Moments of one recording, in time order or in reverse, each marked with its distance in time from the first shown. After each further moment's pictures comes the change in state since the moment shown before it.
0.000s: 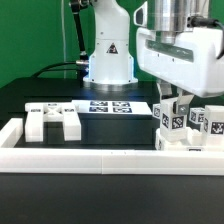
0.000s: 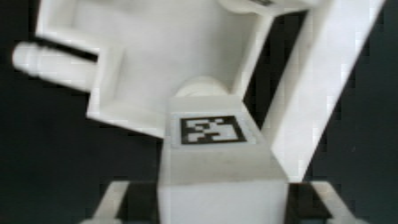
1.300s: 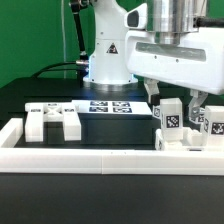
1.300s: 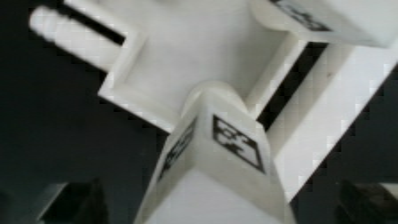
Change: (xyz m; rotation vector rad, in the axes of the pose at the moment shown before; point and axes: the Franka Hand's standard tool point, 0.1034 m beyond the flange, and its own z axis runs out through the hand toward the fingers) arm 0.002 0.005 0.003 0.016 0.004 -0.461
